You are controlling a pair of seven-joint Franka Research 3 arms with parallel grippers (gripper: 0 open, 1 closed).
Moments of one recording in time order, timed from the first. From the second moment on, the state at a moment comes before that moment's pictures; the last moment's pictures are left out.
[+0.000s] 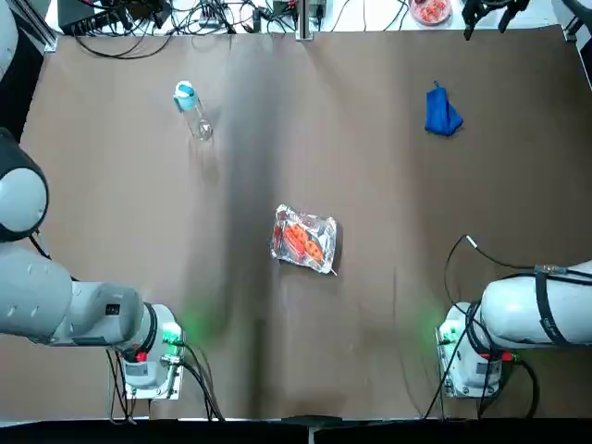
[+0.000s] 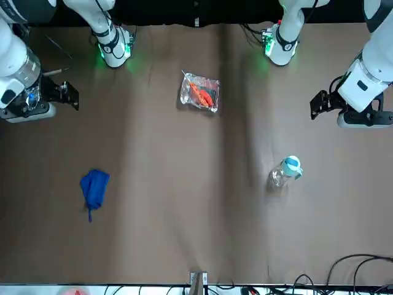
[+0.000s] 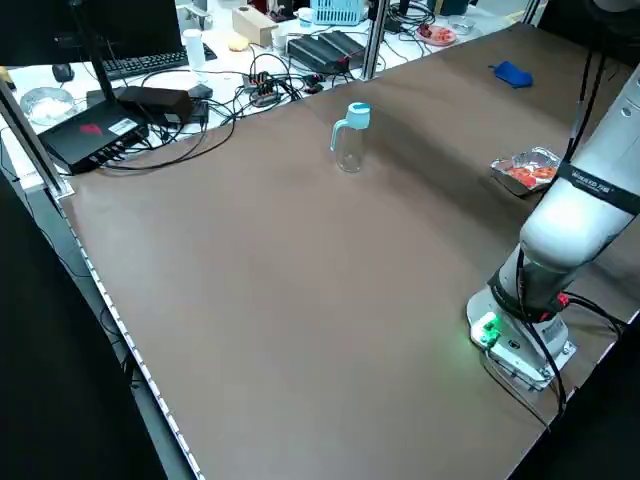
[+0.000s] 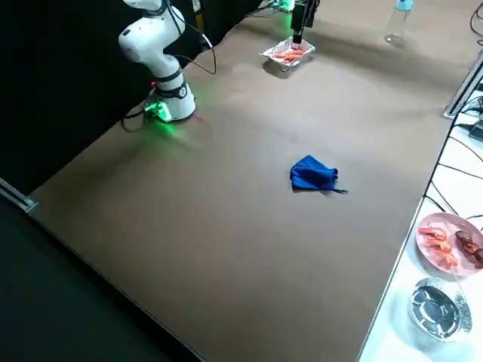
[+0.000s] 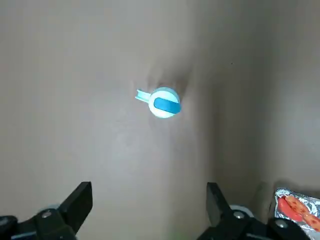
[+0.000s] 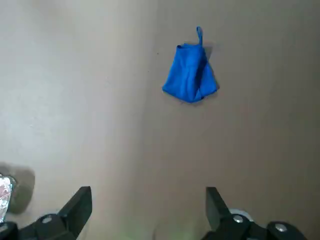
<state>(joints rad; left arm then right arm) -0.01 0.03 -0.17 -1.58 0.02 1.61 -0.13 -0.05 -0.06 0.19 -1.70 -0.04 1.59 -0.01</state>
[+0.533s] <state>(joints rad) -0.01 0.03 -0.16 -1.58 0.02 1.61 -0.13 -0.07 -0.08 0.17 -1.76 -0.04 1.62 -0.01</state>
